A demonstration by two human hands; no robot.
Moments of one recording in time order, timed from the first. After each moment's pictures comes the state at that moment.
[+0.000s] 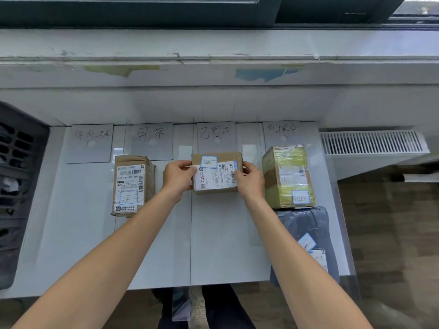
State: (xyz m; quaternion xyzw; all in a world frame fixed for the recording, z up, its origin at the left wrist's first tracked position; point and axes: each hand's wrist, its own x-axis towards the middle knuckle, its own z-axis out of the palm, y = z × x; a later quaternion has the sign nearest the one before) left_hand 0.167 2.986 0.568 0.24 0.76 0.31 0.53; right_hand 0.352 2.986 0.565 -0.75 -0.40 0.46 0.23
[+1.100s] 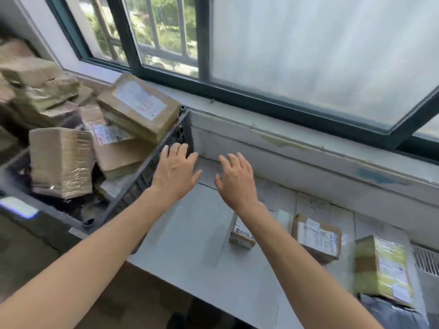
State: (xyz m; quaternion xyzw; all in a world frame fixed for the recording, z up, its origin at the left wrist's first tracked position) left_hand -0.150 2.846 0.778 0.61 0.79 0.01 -0.09; right_hand 0.006 2.921 0.747 -0.42 -0.89 0.11 0.12
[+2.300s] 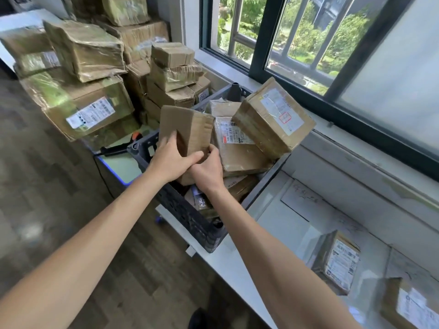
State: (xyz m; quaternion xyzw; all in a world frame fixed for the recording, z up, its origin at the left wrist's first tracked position) left_hand -0.424 2.682 0.770 0.28 0.89 0.32 0.16; right_hand -0.336 2.760 0.741 -0.38 -0.72 0.56 0.16
